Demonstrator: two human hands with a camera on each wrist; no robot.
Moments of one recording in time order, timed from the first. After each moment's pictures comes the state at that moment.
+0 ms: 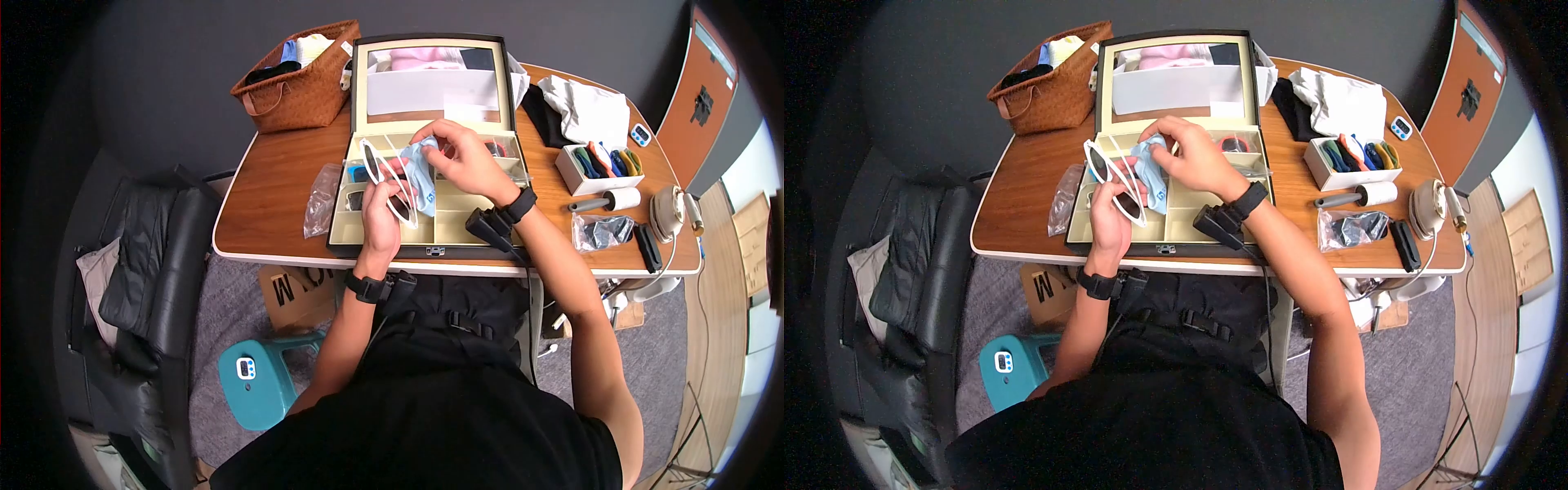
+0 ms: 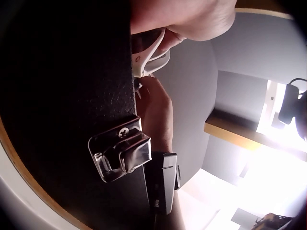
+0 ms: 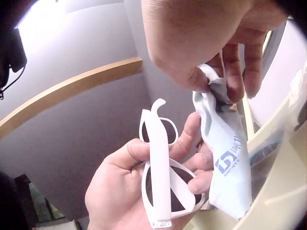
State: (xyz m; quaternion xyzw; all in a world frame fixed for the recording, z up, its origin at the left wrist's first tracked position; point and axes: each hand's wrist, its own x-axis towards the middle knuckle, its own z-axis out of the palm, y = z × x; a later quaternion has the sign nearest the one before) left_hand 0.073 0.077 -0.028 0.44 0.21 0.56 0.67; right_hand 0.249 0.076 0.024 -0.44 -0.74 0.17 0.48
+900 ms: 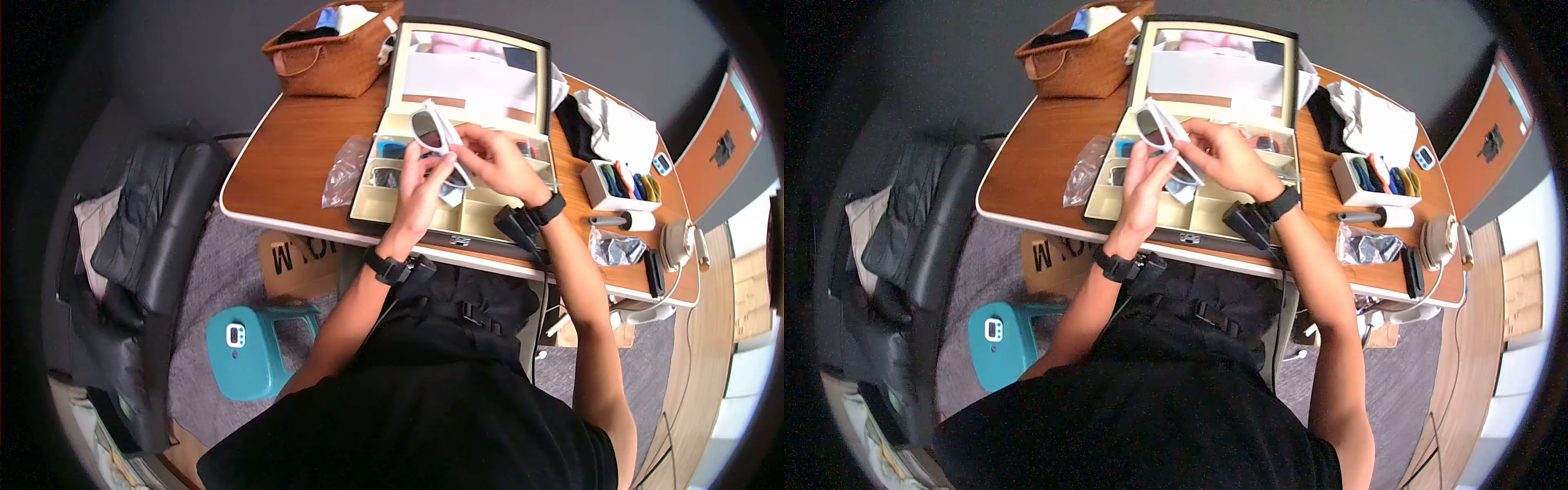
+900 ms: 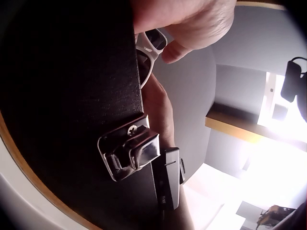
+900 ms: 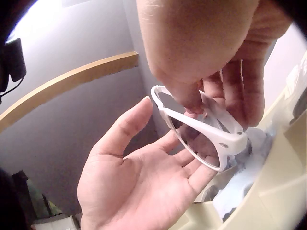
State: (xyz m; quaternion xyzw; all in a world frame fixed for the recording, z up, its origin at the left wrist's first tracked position) left_hand 0.080 0.079 -0.028 0.51 0.17 0.57 0.62; right_hand 0.246 0.082 0.013 -0.43 -0.77 0.23 0.42
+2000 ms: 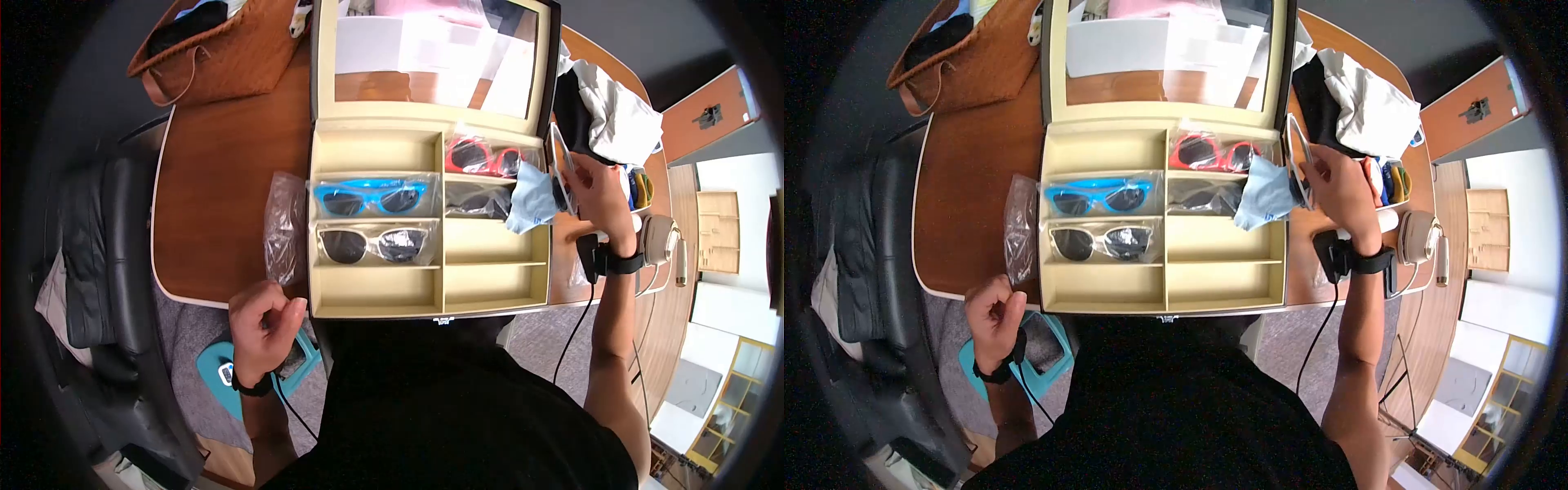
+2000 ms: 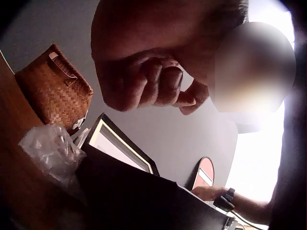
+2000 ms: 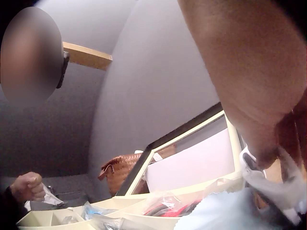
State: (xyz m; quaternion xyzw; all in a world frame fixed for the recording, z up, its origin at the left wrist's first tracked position) left_hand -0.075 0.115 0.021 0.76 0.37 0.34 0.40; right_hand 0.403 0.065 0.038 -0.78 -0.57 0.14 0.21
